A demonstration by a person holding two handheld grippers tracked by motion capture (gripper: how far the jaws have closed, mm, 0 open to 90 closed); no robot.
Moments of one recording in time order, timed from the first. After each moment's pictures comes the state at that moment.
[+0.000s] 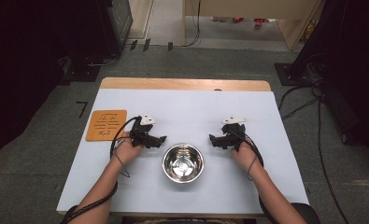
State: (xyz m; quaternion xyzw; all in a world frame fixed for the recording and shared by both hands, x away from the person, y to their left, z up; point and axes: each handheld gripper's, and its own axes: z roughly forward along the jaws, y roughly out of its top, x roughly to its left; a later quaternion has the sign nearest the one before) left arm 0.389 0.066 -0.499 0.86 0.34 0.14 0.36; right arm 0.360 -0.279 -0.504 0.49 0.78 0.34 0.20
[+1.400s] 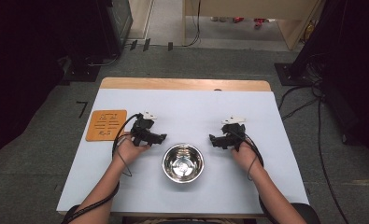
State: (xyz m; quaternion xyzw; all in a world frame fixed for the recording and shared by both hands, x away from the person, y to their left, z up) left arm 0.393 0.057 -0.485 0.86 0.39 0.12 0.32; right arm 0.360 -0.279 -0.504 0.49 0.78 0.34 0.20
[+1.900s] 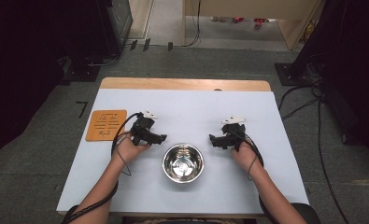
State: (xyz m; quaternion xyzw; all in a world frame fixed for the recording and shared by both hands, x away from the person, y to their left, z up) left arm 0.391 0.057 -0.475 0.87 0.38 0.09 0.31; right arm 0.360 -0.279 -0.504 0.49 0.78 0.34 0.20
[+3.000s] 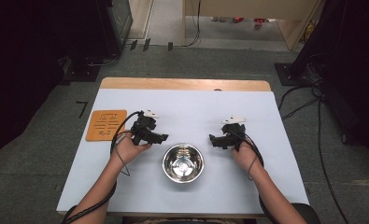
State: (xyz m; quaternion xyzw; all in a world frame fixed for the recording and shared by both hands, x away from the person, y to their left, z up) left arm 0.380 0.051 -0.452 0.87 0.36 0.08 0.32; right arm 0.360 -0.279 -0.504 0.49 0.78 0.34 0.20
